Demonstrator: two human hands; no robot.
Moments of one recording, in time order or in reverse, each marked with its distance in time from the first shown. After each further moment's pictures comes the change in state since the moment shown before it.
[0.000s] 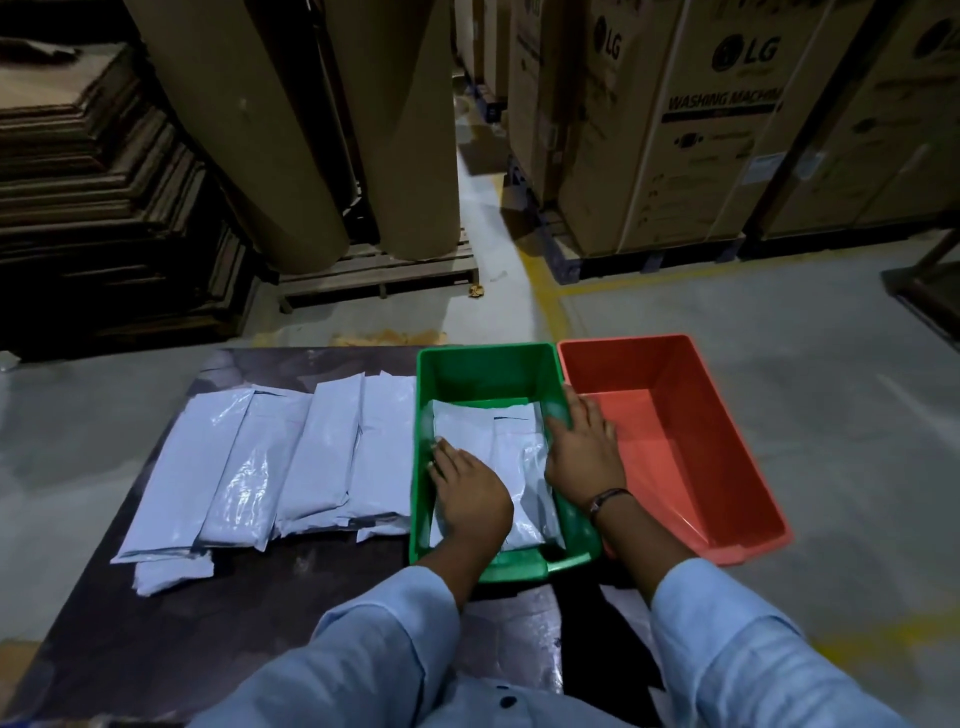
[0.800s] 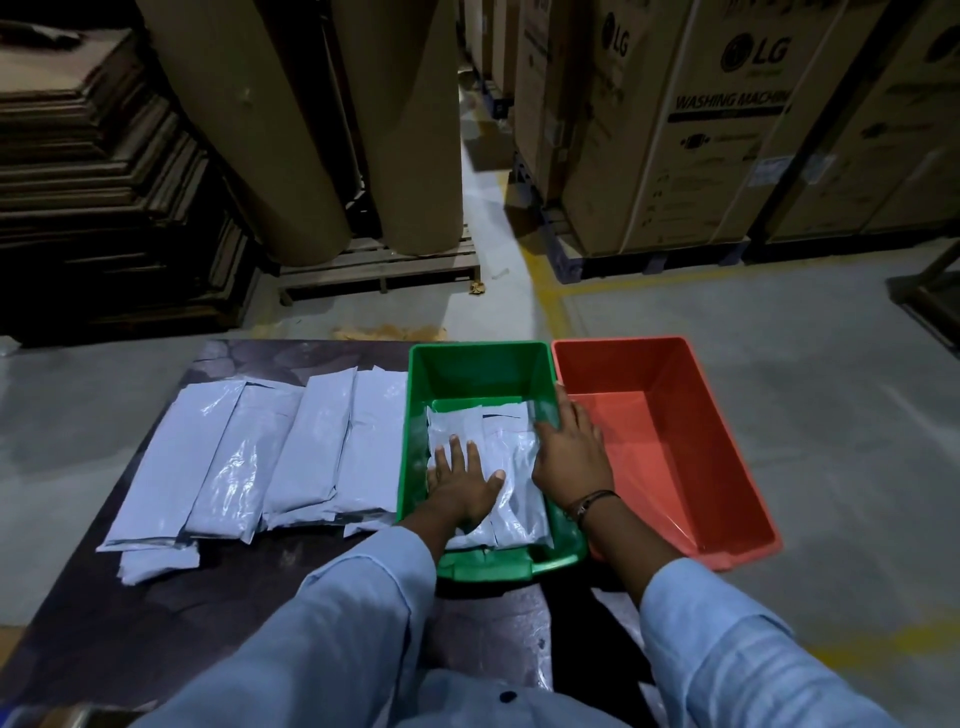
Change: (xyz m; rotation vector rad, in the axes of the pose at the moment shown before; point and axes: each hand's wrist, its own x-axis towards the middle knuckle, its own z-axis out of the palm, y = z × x) left_hand 0.038 -0.019 0.015 -0.154 -0.374 0.183; right_hand 0.001 0.000 0.002 0.027 -0.014 -0.021
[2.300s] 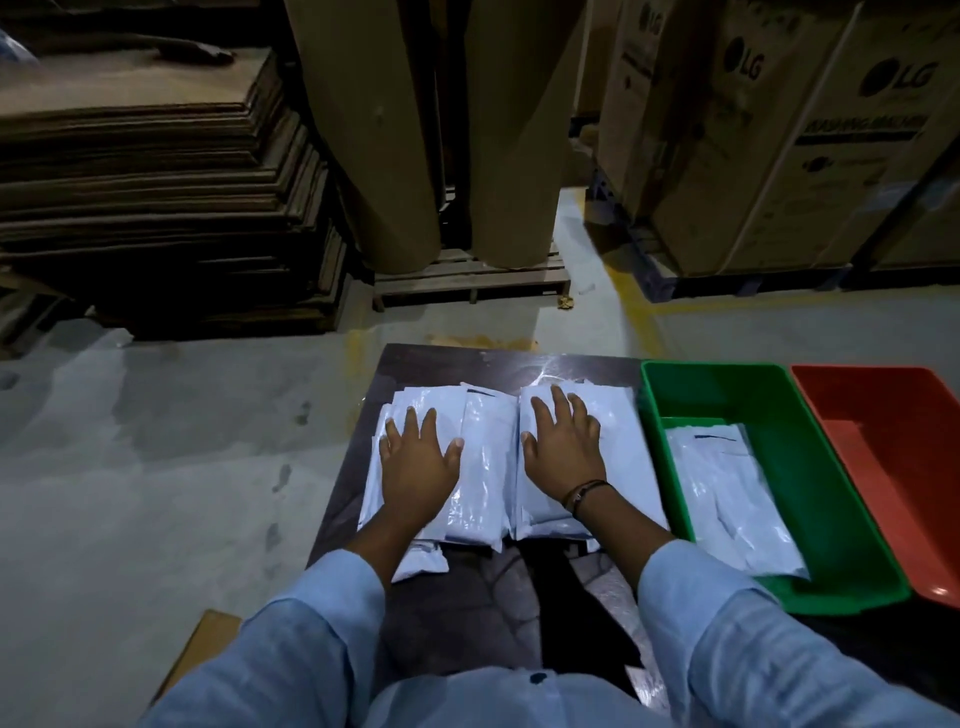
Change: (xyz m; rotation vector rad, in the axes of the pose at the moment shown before) left_hand -0.068 -0.362 -0.148 -0.119 0.649 -0.079; right_hand 0.056 -0.349 0.068 -0.005 0.021 -0.048
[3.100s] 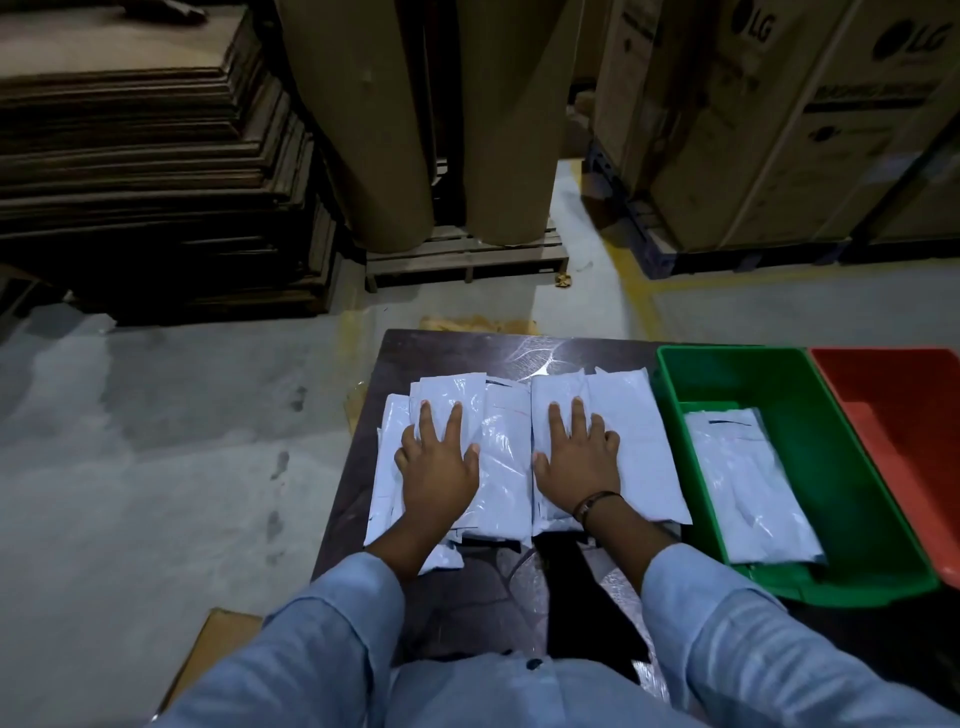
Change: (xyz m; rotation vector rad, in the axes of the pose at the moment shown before) left_hand -0.006 -0.001 0.019 0.102 -0.039 0.018; right_hand -0.009 0.001 0.034 -0.120 -0.134 0.121
